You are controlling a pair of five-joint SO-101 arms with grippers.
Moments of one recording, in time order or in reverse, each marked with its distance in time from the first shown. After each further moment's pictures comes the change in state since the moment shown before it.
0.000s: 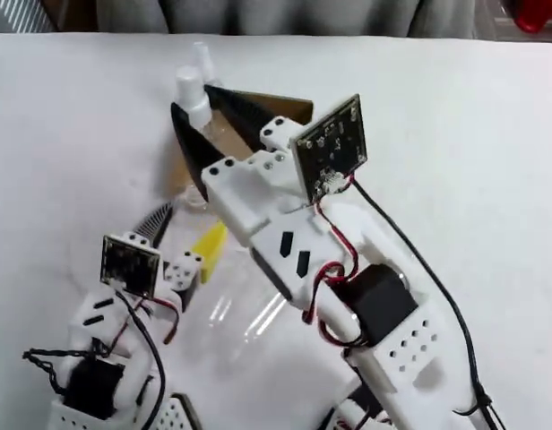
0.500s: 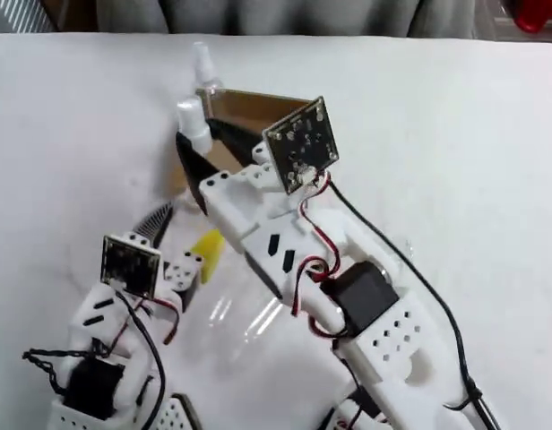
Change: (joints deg) left arm 0.1 0.0 0.0 0.0 0.0; right arm 0.0 0.1 7.4 3.7 -3.4
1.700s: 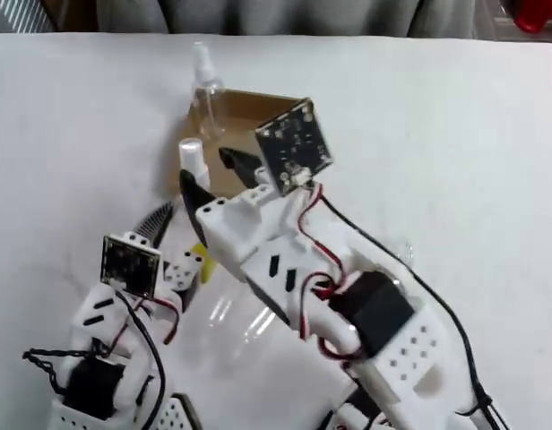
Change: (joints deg) left arm 0.1 0.0 0.0 0.0 0.0; right arm -4.2 -0.1 -11.0 20.1 -4.4
